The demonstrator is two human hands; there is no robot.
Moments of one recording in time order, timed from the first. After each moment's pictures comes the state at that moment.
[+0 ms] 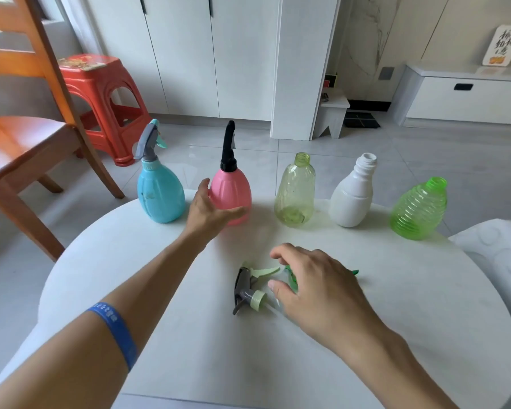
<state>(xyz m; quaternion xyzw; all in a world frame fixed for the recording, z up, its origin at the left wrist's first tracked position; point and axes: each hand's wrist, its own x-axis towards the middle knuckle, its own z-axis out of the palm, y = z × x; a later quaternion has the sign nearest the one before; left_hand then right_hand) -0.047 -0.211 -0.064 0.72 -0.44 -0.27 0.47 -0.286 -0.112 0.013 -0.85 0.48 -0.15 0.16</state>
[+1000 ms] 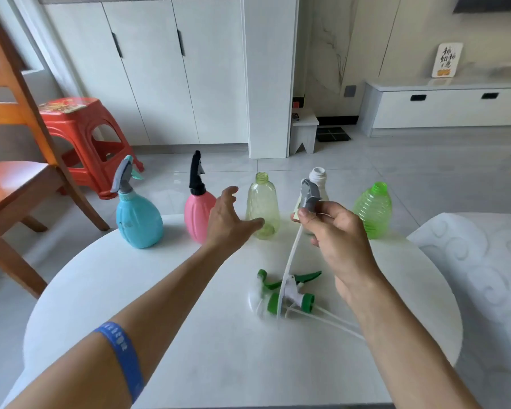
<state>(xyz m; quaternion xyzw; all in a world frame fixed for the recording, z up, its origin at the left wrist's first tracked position) -0.146 -0.205 -0.007 0.70 -0.54 -0.21 0.42 -0.338 -0.158 0.042 -0.50 0.49 -0.52 0.50</state>
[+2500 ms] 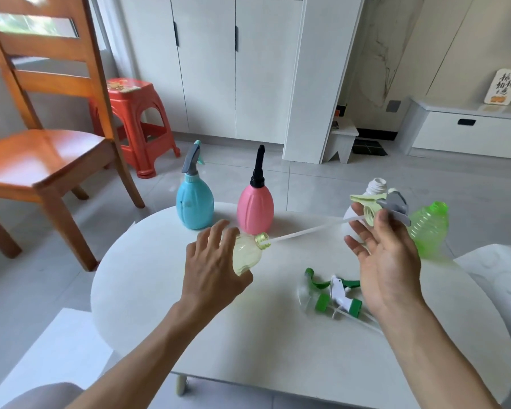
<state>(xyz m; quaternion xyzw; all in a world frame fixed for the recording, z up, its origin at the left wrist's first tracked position) -0.070 -0.069 -0.032 0.75 -0.61 0.08 0.24 -0.299 -0.140 0.031 -0.37 0.37 -0.63 0.57</state>
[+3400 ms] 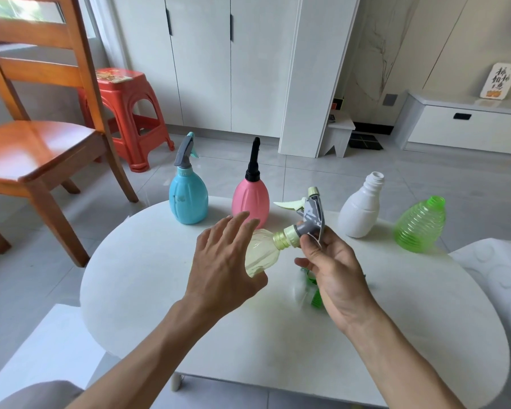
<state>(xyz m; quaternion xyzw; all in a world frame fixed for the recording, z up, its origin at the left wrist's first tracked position) -0.094 -0.064 -0.010 0.70 -0.66 0.05 0.26 -0.267 -0.121 -0.005 -0.54 0.32 -0.48 0.61</state>
